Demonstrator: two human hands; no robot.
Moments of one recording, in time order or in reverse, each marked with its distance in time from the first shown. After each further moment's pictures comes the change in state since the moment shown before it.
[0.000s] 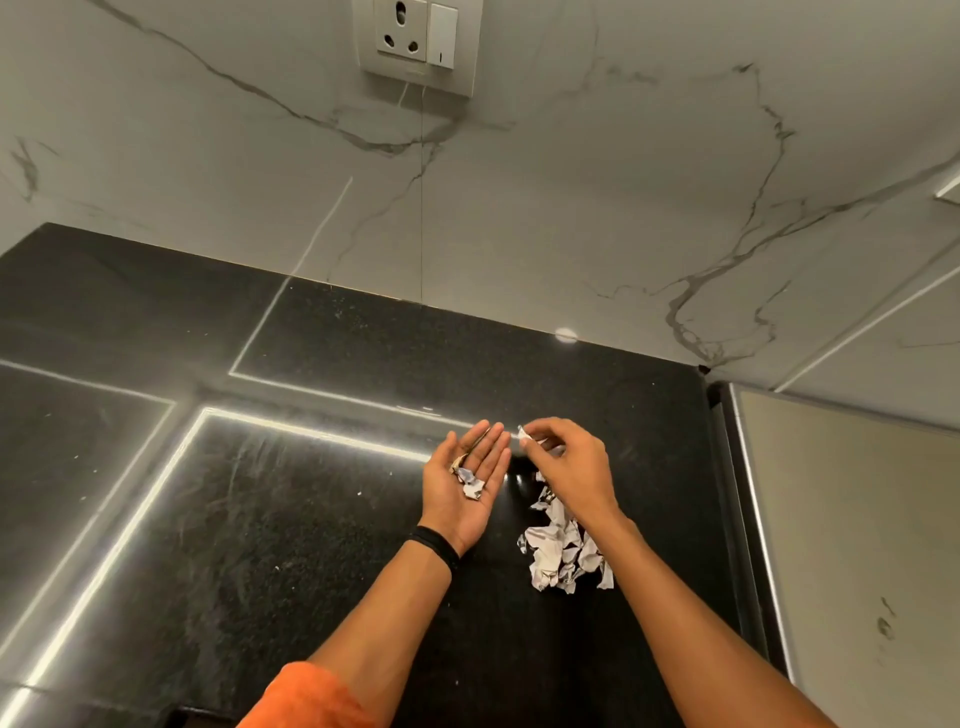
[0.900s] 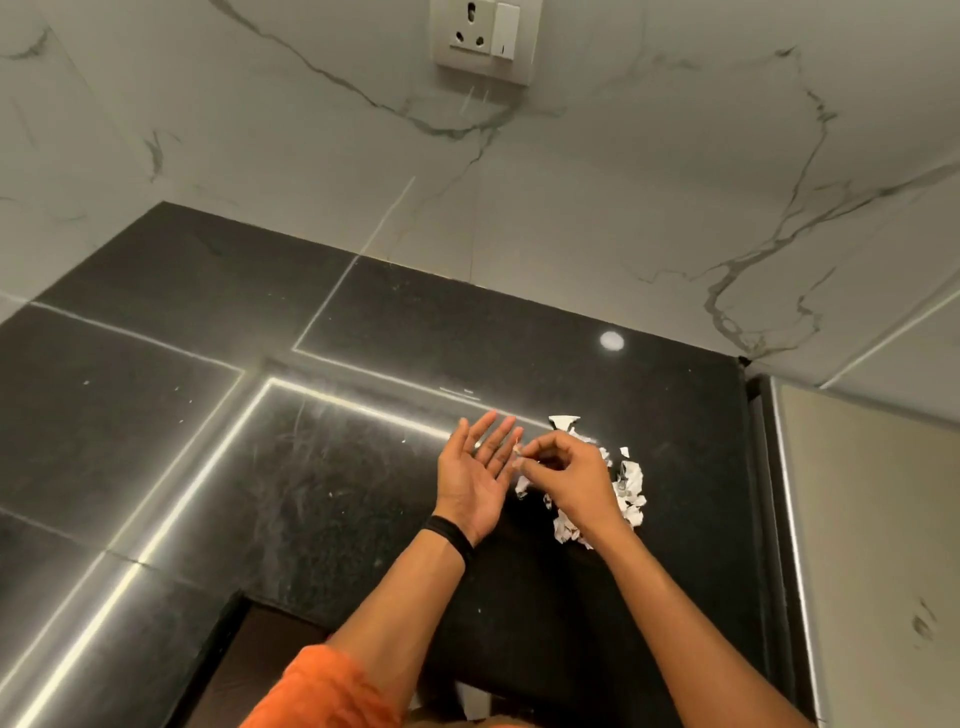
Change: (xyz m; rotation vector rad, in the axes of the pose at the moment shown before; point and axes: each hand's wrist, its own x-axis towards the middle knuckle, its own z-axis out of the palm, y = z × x) left_hand -0.056 -0.010 -0.028 0.083 0.017 0.159; right_hand -0.071 -0.033 0.010 0.405 -0.193 0.139
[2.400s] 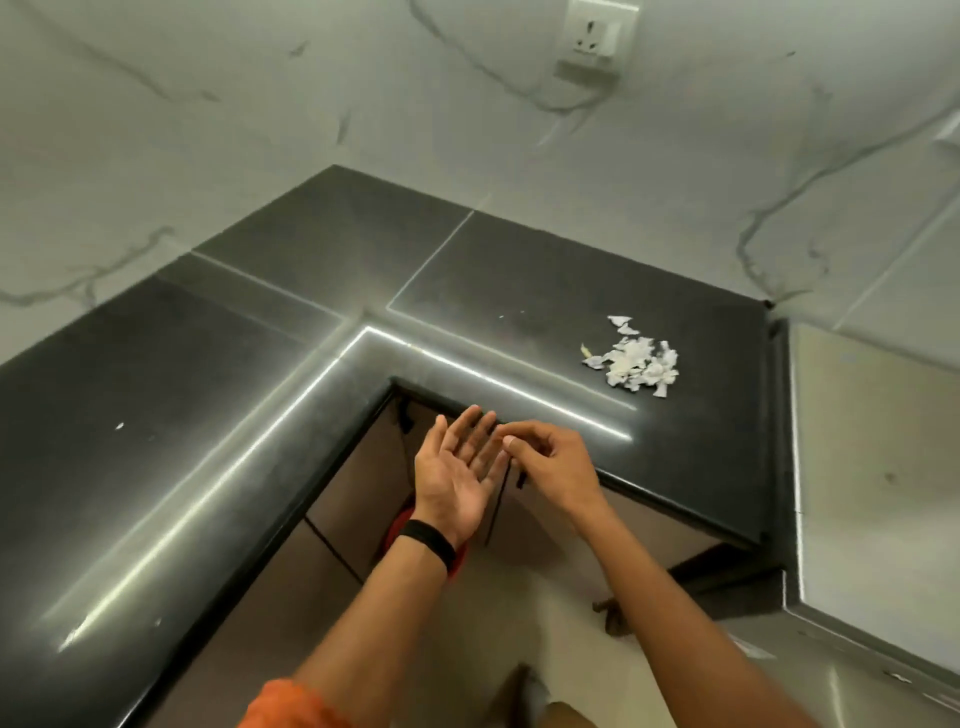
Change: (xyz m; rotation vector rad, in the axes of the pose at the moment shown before) left_hand -0.303 -0.037 -0.163 -0.030 0.031 0.204; right_hand -0.289 -0.013 0.095 0.016 -0.181 -0.190
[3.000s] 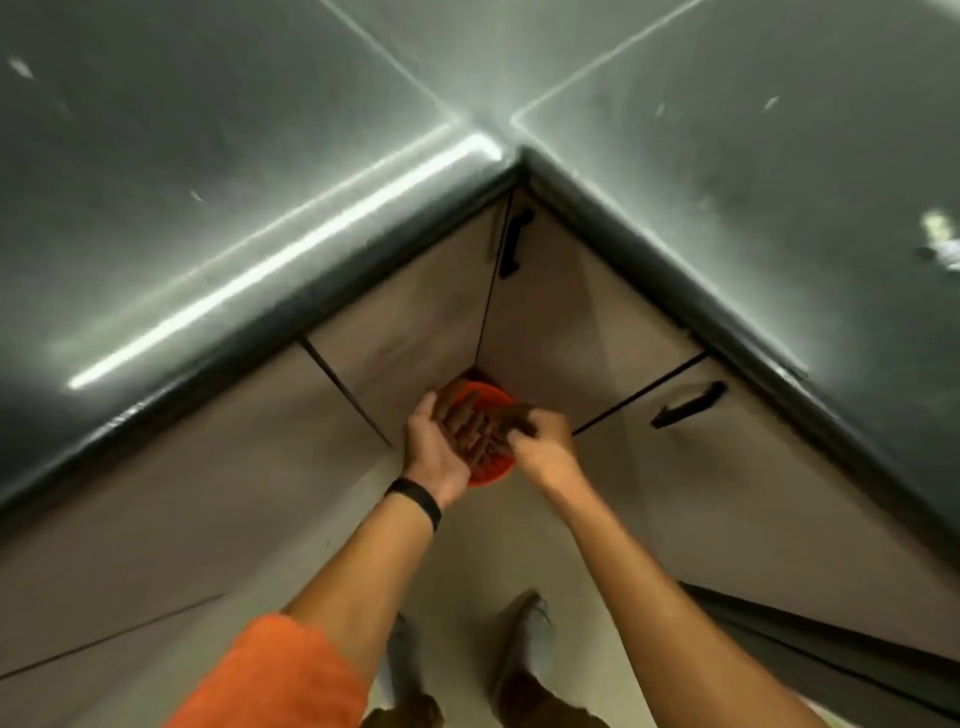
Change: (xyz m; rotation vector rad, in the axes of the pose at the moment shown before) left_hand 0.171 -0.088 -0.262 -0.223 0.448 0.026; right_hand 0.064 0.274 0.184 -0.124 -0.338 0.311
